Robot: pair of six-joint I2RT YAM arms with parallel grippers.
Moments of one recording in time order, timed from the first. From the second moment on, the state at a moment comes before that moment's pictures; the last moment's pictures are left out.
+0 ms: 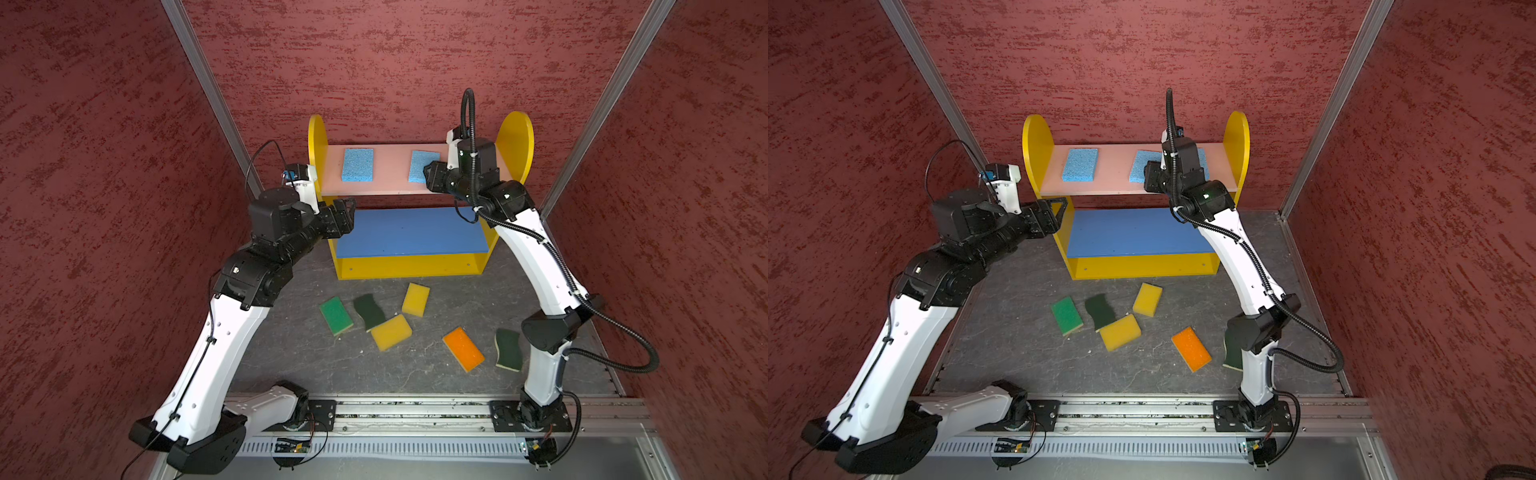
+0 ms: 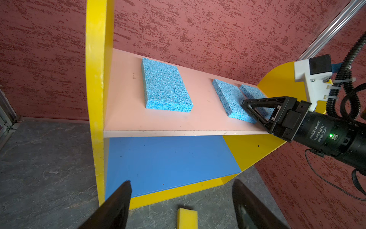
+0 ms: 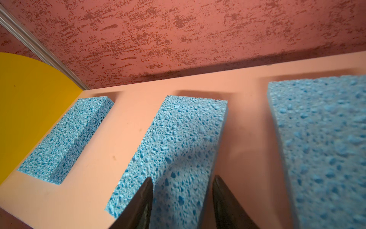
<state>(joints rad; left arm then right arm) -0.38 1.16 1.62 -0.70 -0.02 -0.39 0.50 1.93 2.39 -0.81 0.11 0.40</state>
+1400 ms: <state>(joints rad) -0.36 1.16 1.62 -0.70 0.00 -0.41 0.48 1.95 2.40 -0.77 -0.03 0.26</state>
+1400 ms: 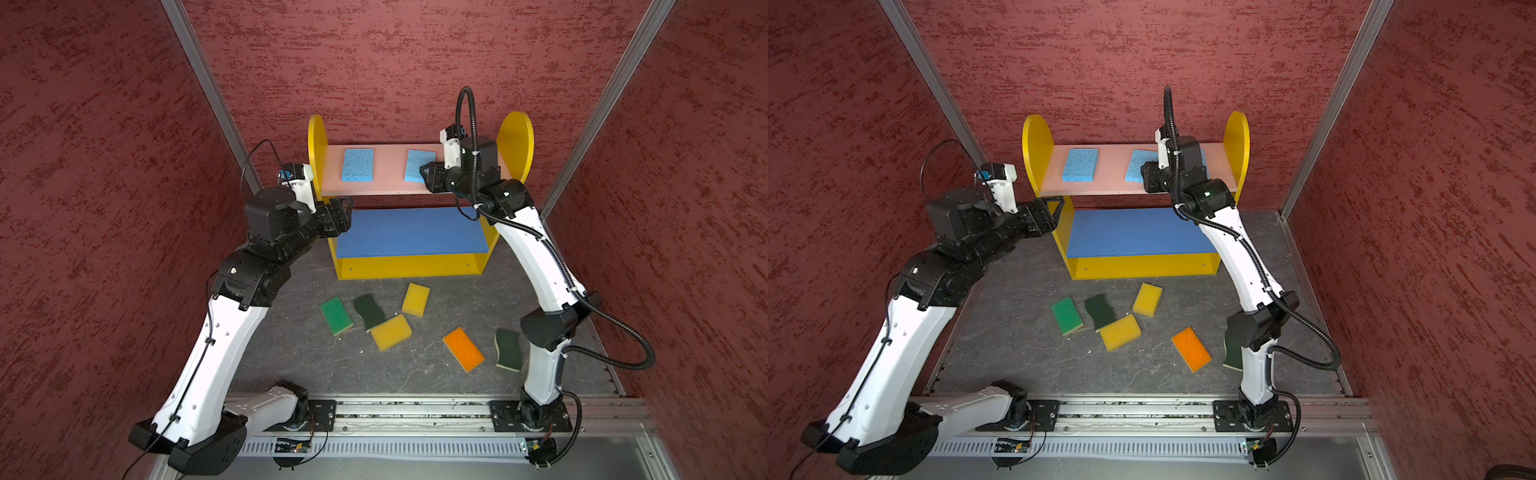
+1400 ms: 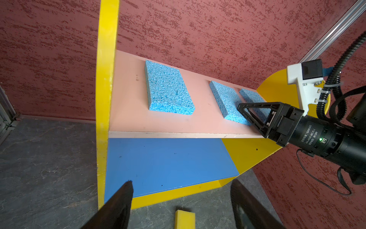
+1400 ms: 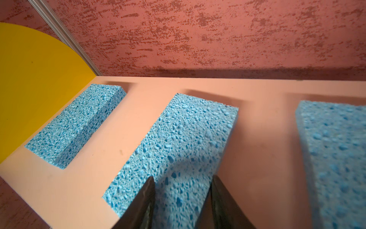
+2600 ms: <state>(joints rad) -0.35 1.12 1.60 -0.69 0.00 -0.44 0.48 1.96 2.45 -0.80 -0.06 0.16</state>
